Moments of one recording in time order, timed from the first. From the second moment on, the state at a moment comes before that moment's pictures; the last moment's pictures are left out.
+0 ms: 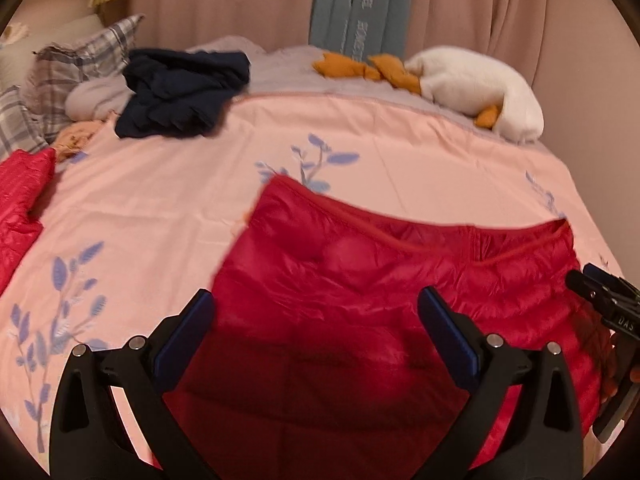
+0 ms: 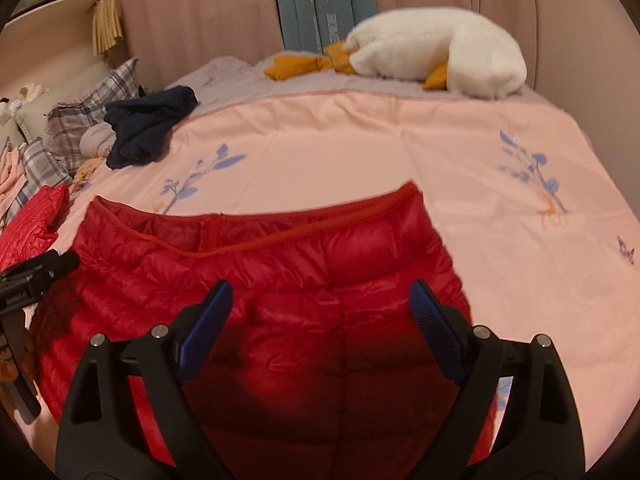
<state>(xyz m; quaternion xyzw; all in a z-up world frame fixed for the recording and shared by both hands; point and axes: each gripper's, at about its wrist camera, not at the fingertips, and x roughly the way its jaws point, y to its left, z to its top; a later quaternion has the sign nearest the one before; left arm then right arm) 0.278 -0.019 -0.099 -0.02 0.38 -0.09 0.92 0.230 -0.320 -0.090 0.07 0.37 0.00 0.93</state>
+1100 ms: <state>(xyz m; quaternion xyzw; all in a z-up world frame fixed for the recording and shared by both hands) 0.181 -0.060 -0.094 0.01 0.32 -0.14 0.94 0.143 -0.275 -0.084 0.07 0.31 0.06 0.95</state>
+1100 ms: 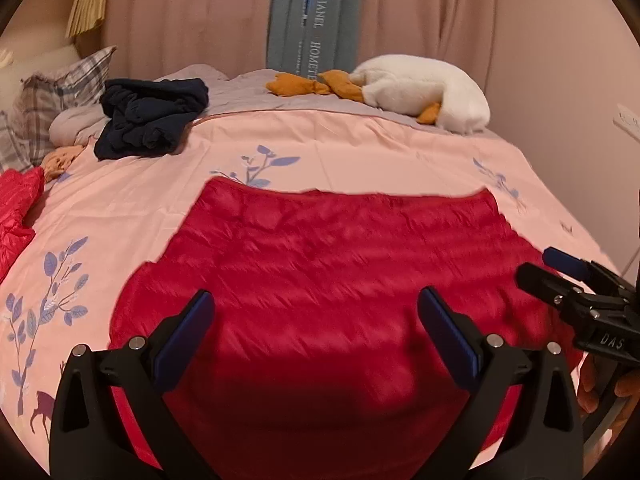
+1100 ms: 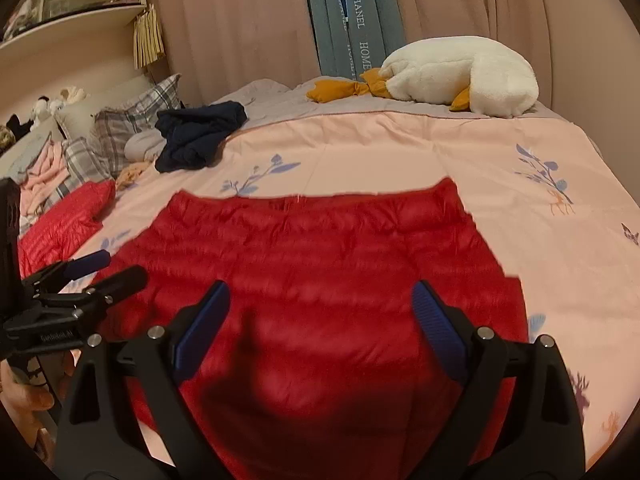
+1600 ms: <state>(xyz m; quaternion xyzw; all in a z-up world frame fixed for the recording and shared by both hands) 0.187 -0.074 -0.138 0.03 0.36 -0.15 0.92 0.152 -0.272 -0.133 0.07 0.37 0.03 0.92</state>
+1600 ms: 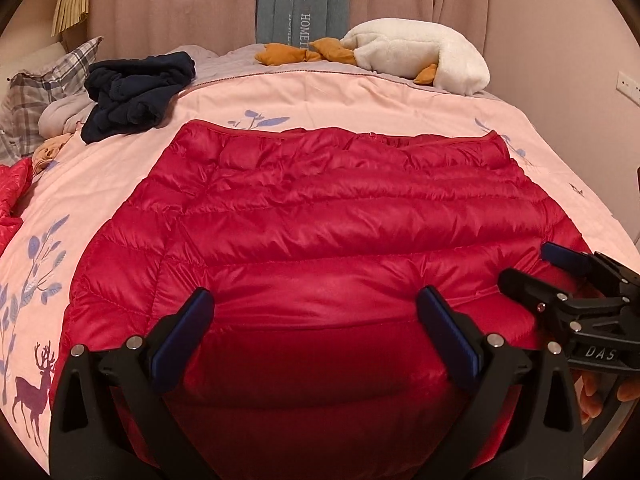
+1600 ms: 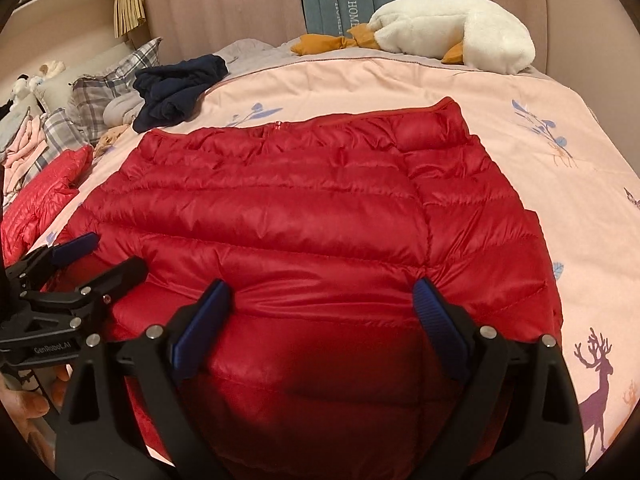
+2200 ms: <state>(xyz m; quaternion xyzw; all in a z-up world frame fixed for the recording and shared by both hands) 0.175 -0.017 -0.125 -0.01 0.37 -0.11 0.92 0.118 -0.334 -0.117 0.14 0.35 0.00 0.92</state>
